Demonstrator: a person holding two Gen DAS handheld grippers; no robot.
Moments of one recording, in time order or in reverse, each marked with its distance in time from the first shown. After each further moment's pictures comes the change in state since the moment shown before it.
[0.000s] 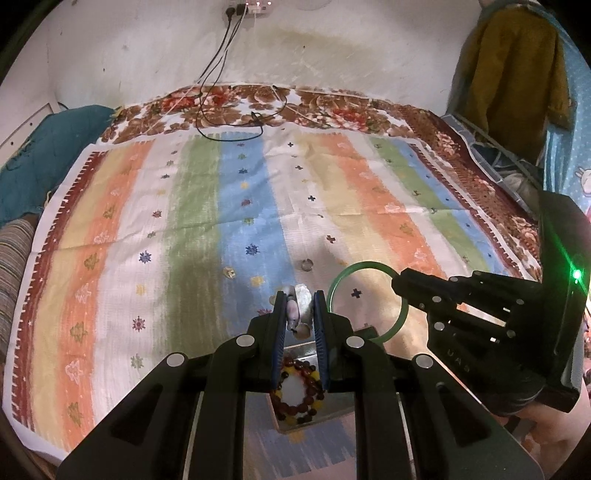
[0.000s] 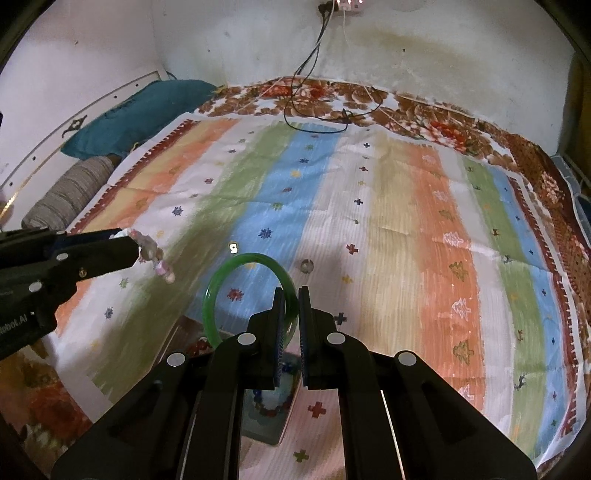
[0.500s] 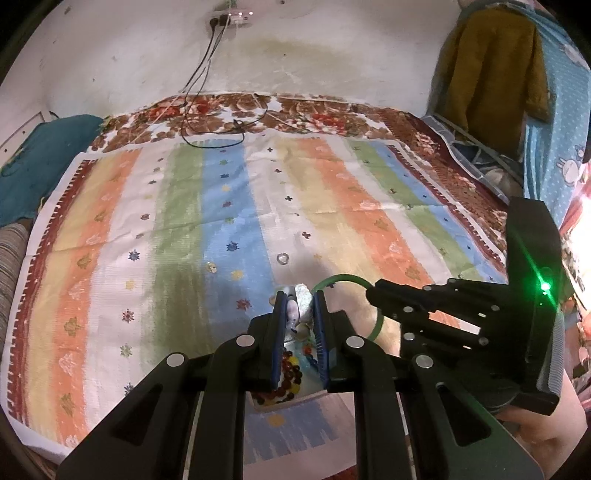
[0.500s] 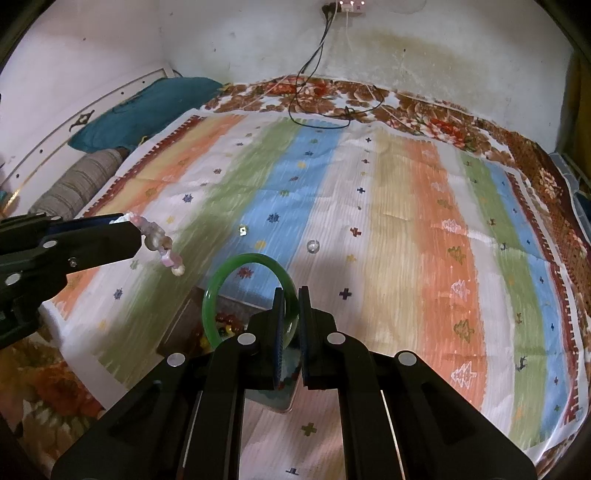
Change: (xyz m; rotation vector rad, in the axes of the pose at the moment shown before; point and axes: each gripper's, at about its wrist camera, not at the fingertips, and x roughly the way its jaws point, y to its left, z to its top) left arm -0.024 -0.020 -0.020 0.037 -0.030 -0.050; right arm -0.018 0.009 -0.025 -0.002 0.006 0.010
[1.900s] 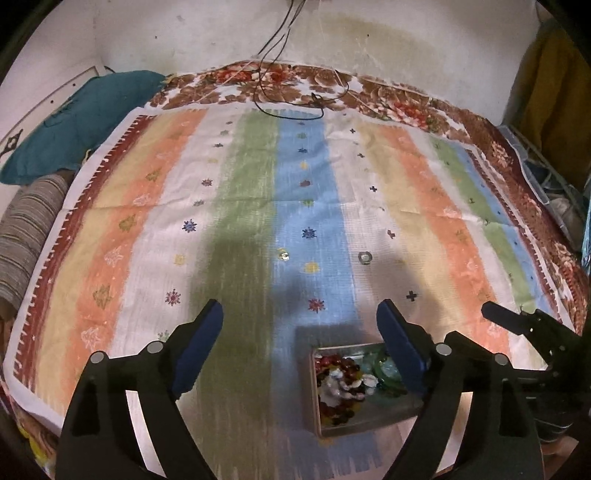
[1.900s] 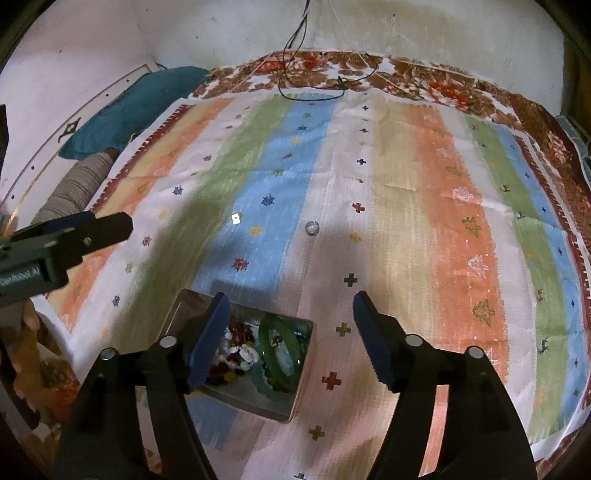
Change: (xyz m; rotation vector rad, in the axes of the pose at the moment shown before) left arm 0.047 0.063 0.017 -0.175 0.092 0.197; right arm 0.036 -0.021 0.012 0.092 0.097 0.054
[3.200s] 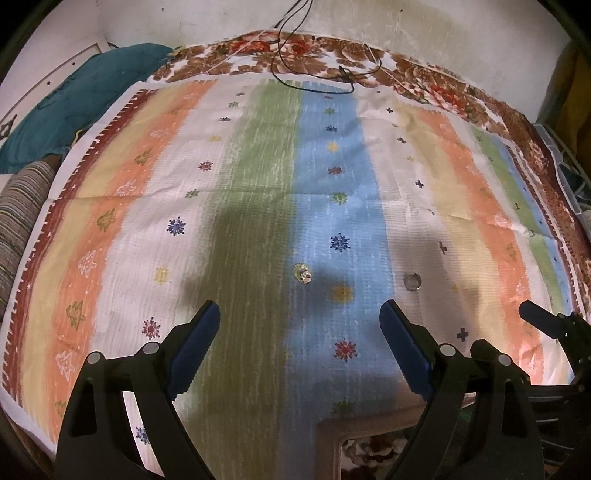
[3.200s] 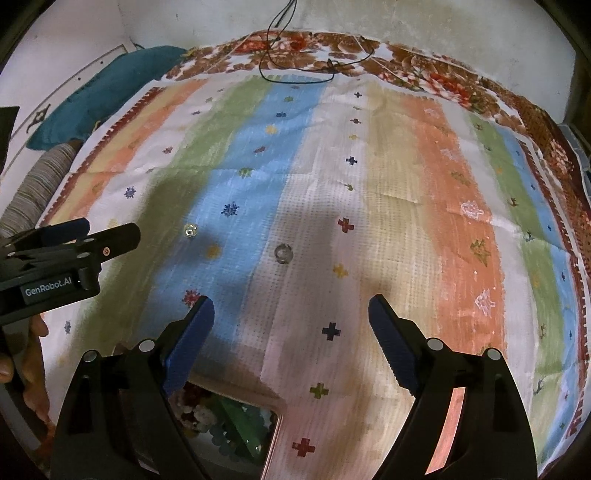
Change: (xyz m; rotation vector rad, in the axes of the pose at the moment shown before) left arm 0.091 0.014 0.030 -0.050 0.077 0.074; right arm 0.072 -0.011 0.041 -0.029 0.066 -0.098
